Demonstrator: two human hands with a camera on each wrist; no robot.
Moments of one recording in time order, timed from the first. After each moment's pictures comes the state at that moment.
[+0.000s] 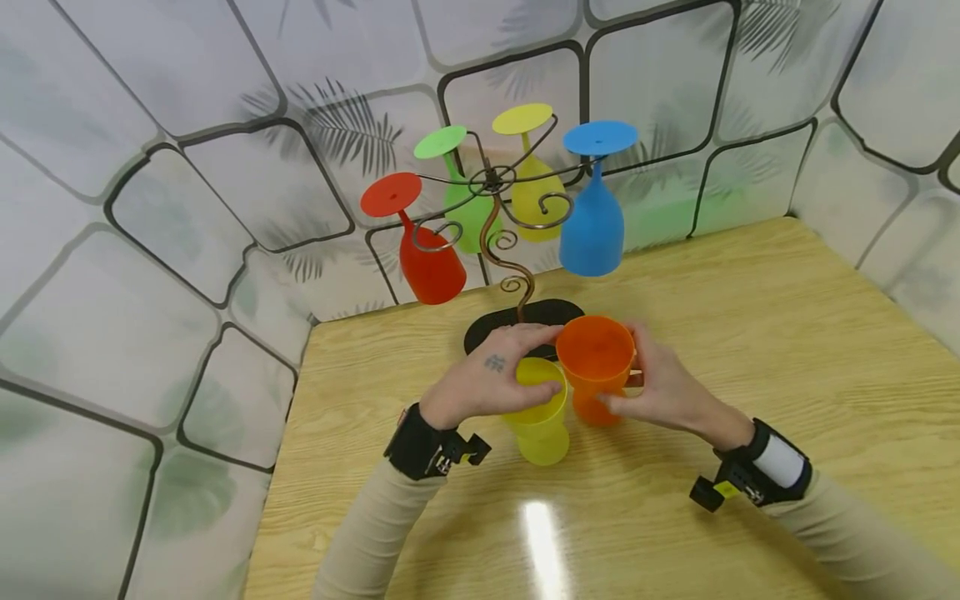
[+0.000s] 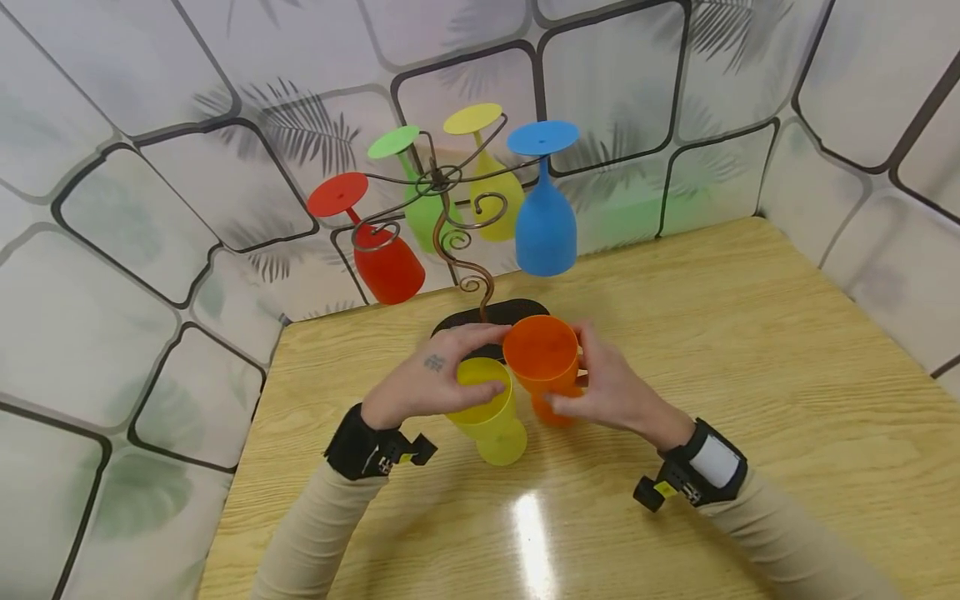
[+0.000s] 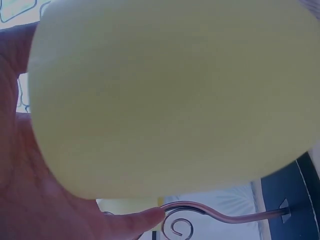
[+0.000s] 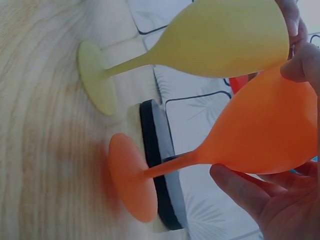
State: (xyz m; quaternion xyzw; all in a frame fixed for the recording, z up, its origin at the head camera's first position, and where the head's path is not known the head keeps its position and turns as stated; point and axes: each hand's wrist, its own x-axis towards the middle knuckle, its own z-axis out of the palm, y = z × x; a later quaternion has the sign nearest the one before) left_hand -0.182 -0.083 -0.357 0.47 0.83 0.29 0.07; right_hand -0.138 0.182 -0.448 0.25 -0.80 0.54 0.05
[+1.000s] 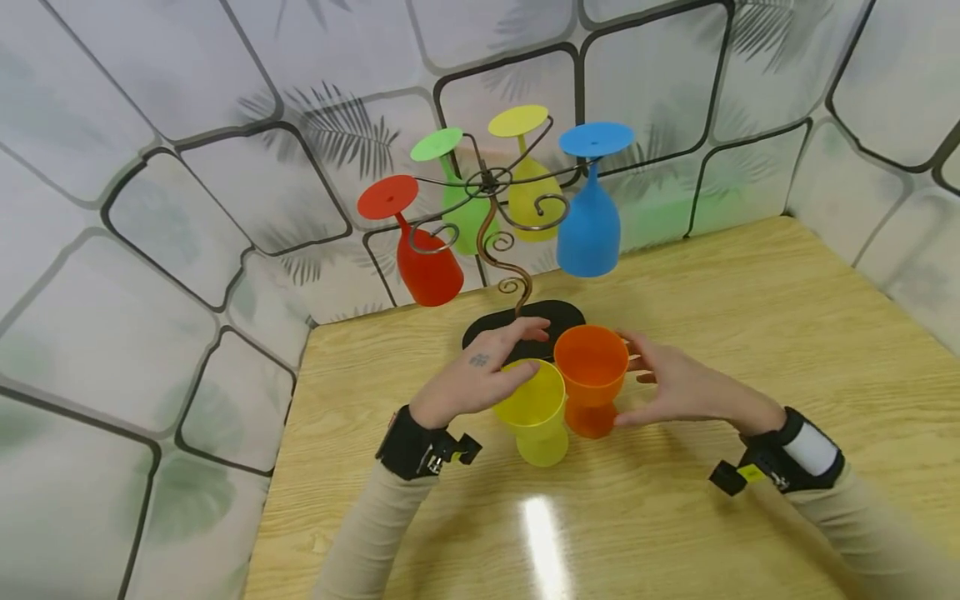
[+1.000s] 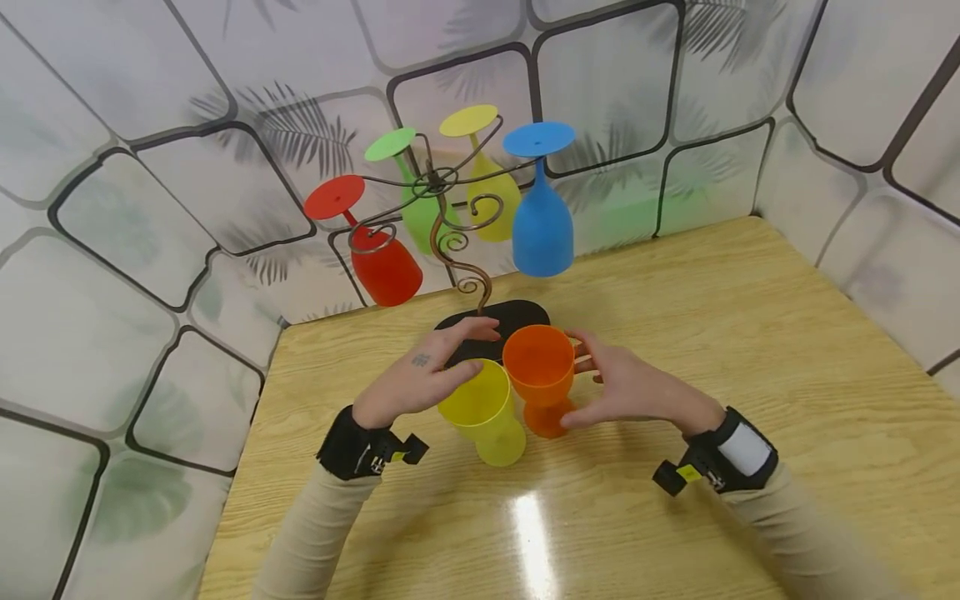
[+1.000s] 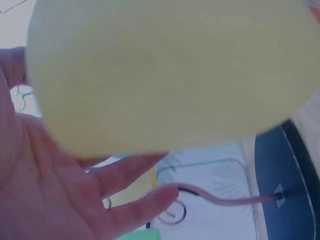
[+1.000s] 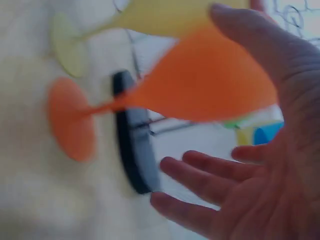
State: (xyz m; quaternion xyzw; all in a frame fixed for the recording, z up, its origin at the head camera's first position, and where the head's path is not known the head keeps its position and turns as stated) left_hand -0.186 -0.094 -0.363 0.42 0.84 0.34 0.10; right_hand -0.146 0.214 -0.437 0.25 -0.85 0.45 -0.09
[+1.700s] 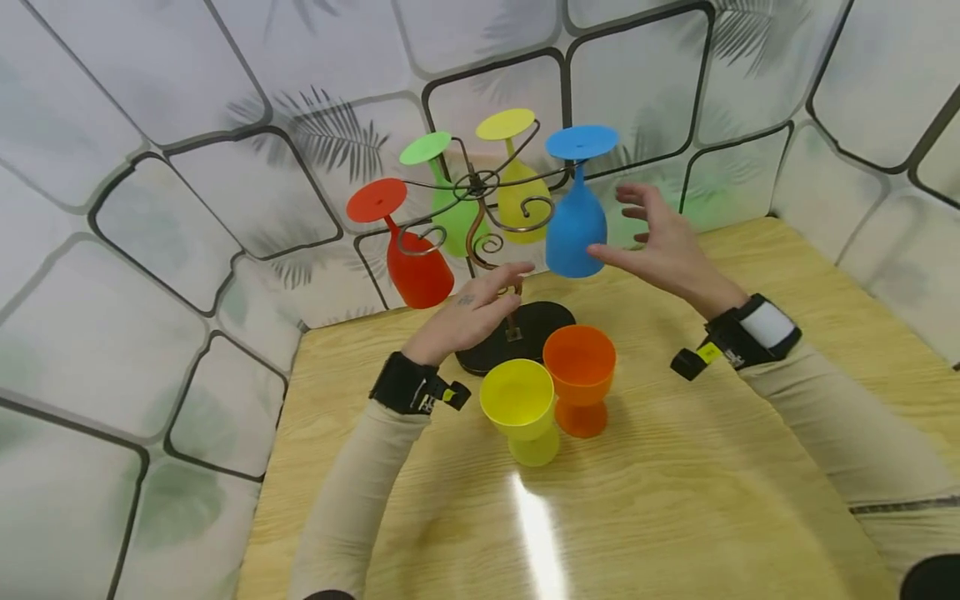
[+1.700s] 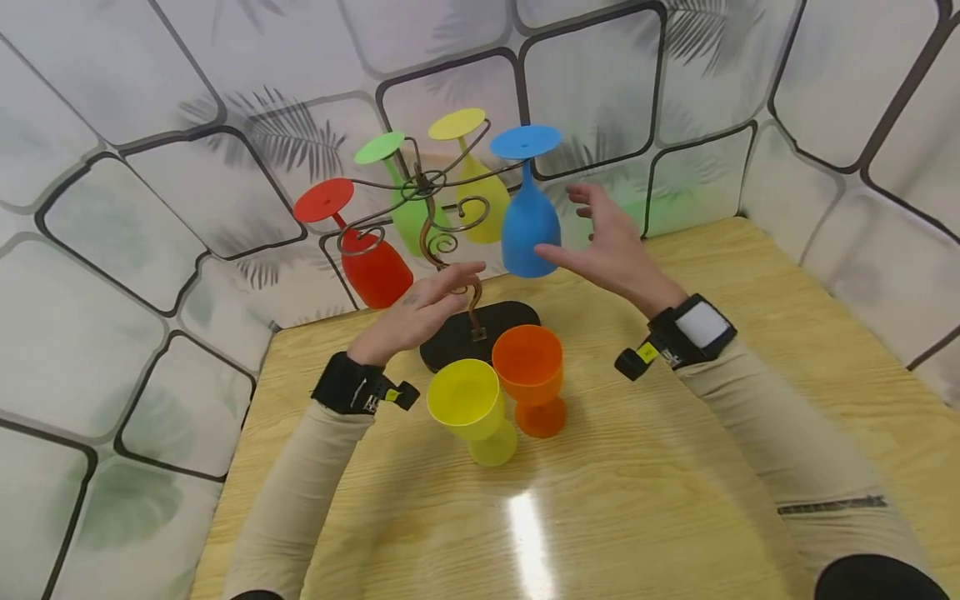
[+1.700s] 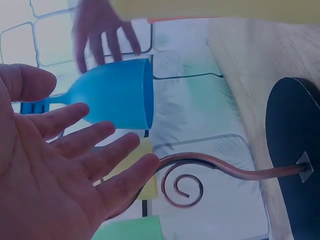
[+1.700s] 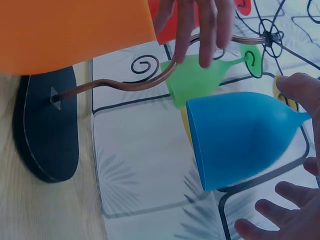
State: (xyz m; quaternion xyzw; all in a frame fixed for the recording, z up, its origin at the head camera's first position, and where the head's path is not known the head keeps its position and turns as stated) left_hand -0.239 -0.082 -0.337 0.38 0.85 0.34 0.10; right_hand -0.228 0.218 -0.343 0.11 -0.86 0.49 0.12
